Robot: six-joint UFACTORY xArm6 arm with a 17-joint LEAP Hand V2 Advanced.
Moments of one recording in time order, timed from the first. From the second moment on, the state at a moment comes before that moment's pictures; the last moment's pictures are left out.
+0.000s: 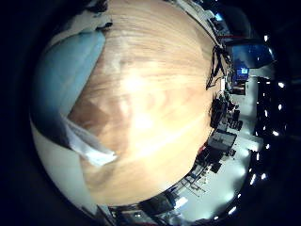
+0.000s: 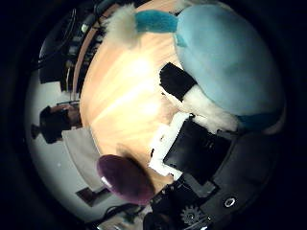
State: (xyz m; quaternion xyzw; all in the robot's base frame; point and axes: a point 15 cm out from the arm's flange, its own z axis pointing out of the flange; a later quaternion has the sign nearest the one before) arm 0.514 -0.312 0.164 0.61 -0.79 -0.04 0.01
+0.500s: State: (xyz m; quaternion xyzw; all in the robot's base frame) arm 0.501 -0.295 0.212 0.61 -0.79 -0.05 -0.02
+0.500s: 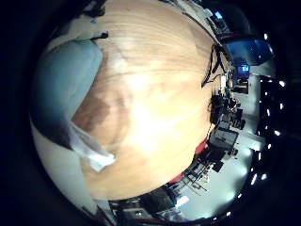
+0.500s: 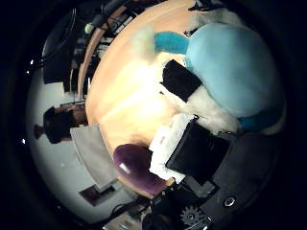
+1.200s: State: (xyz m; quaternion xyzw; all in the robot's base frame) arm 0.487 -0.200 0.352 0.66 -0.75 -0.05 -0.08
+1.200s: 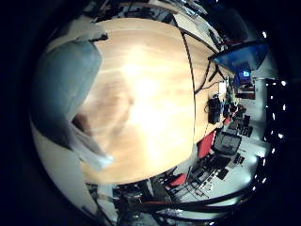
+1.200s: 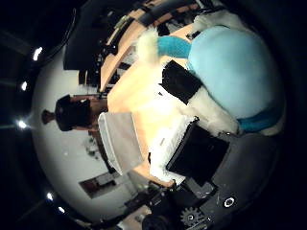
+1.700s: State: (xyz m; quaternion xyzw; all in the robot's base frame) arm 0.469 -0.060 0.451 0.74 -0.66 0.00 -0.10
